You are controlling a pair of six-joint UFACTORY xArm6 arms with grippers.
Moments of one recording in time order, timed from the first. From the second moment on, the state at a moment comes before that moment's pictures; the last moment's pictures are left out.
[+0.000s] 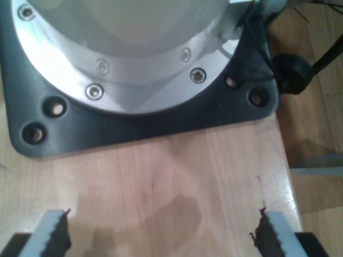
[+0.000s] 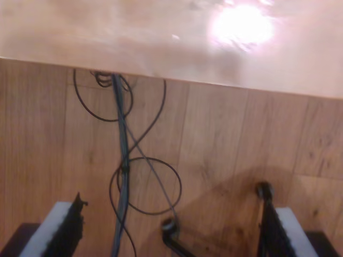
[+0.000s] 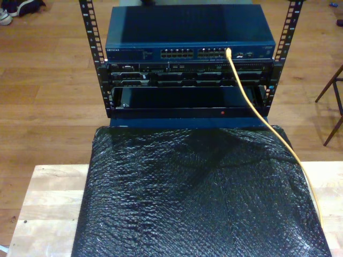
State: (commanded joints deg) left arm 78.9 -29.2 -6.1 4.3 61.7 -184.4; right arm -68.9 -38.4 -24.3 1.1 68.1 -165.9
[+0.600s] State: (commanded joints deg) left arm 78.9 -29.2 -6.1 4.3 61.7 -184.4; right arm -77.8 -41.2 -11.2 0.6 66.7 -171.7
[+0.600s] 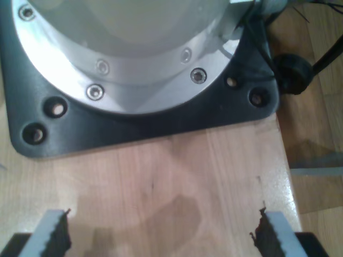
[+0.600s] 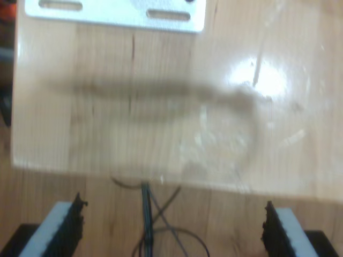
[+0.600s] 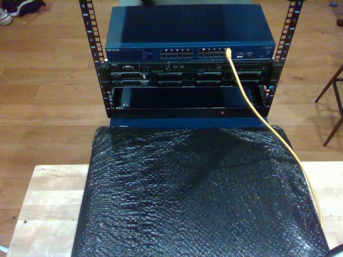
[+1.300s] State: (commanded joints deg) left arm 78.9 -29.2 -6.1 4.3 61.7 -184.4; right arm -88.0 -40.4 -2.0 1.5 56.3 -181.5
